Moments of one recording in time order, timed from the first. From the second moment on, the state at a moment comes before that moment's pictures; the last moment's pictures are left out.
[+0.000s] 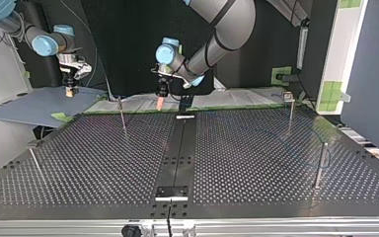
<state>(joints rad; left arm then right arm) -0.72 -2.75 -1.25 -2.26 -2.01 -1.60 1.47 -0.66 1.77 -0.99 1.25 1.65</state>
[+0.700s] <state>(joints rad) -0.71 -2.75 -1.23 -2.27 -1.99 -1.60 1.46 -0.66 1.74 -0.97 1.25 1.66</state>
